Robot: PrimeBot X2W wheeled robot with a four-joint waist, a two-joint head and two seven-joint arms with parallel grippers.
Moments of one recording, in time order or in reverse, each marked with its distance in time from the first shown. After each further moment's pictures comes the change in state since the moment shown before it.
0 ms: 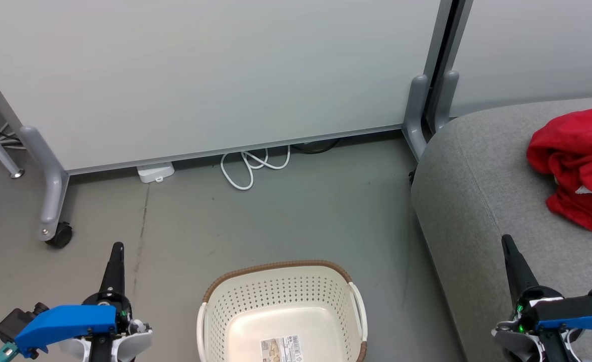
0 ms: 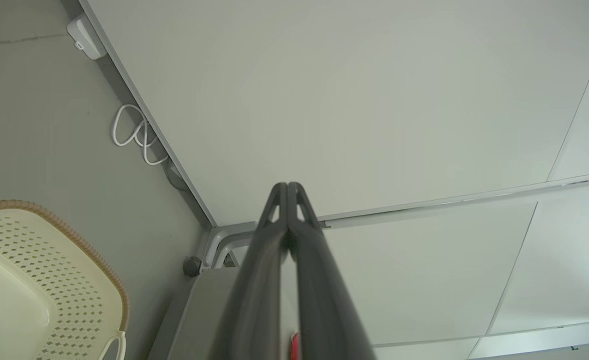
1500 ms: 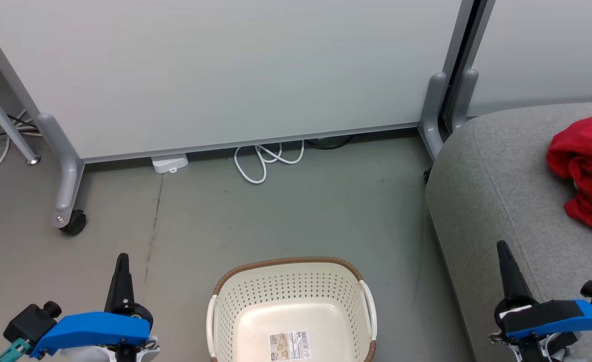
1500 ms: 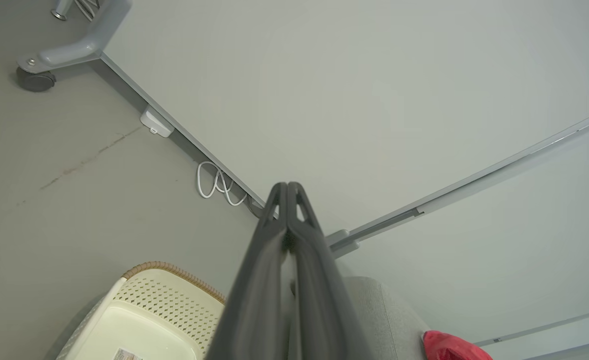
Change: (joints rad) left arm 0.026 -0.002 -0.037 0.030 0.439 0.000 -0.109; right arm 0.012 -0.003 0.034 0.019 -0.447 0.000 -0.114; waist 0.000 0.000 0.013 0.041
